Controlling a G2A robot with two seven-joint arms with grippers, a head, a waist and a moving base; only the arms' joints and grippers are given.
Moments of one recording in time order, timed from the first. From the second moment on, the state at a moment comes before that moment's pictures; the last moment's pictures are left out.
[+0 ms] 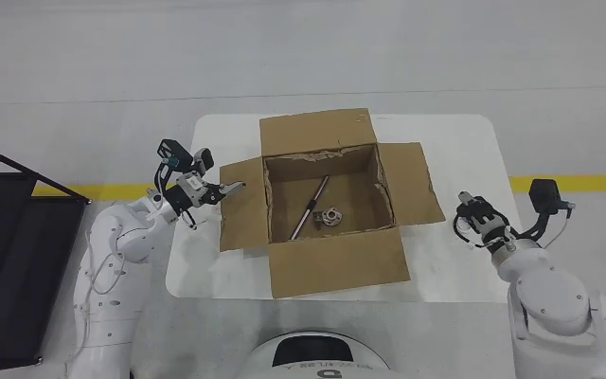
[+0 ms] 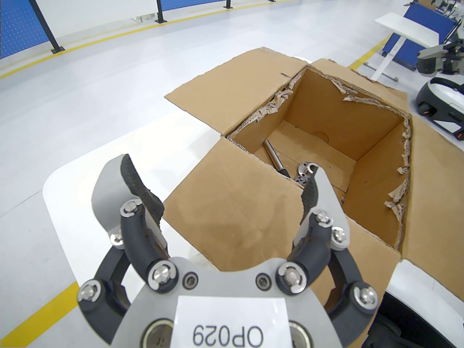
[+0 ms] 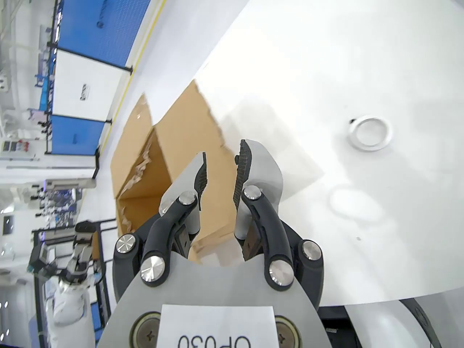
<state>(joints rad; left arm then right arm) 1.43 -1.24 -1.64 -1.58 1.07 -0.84 -0.31 -1.93 -1.25 1.88 -2.27 -0.35 0.45 0.62</state>
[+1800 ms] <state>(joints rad) 1.43 -1.24 -1.64 -1.58 1.07 -0.84 -0.31 -0.97 -1.31 0.83 -1.54 -0.99 0.51 1.31</state>
